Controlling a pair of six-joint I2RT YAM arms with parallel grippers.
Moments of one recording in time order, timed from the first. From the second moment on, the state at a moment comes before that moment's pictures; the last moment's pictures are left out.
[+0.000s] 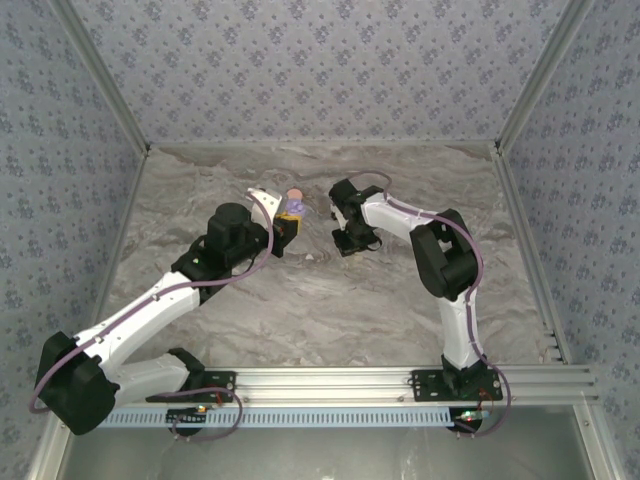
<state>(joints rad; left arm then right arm) -0.65 1.11 0.81 -0.01 0.11 -0.15 0.56 2.09 1.54 -0.87 -0.06 0.18</state>
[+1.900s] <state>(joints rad) -0.65 1.11 0.81 -0.01 0.11 -0.15 0.60 2.23 1.76 -1.04 -0.07 0.22</state>
